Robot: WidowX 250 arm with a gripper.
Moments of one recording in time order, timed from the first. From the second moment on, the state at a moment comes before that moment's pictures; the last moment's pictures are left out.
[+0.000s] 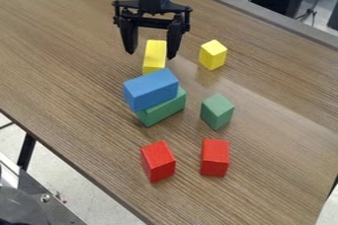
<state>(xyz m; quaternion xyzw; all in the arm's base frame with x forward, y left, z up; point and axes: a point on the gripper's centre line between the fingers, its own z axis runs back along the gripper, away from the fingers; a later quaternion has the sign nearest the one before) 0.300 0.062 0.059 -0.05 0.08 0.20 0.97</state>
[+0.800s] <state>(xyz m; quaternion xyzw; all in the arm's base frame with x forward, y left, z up) 0.299 0.070 0.028 -0.07 0.12 0.23 0.96</state>
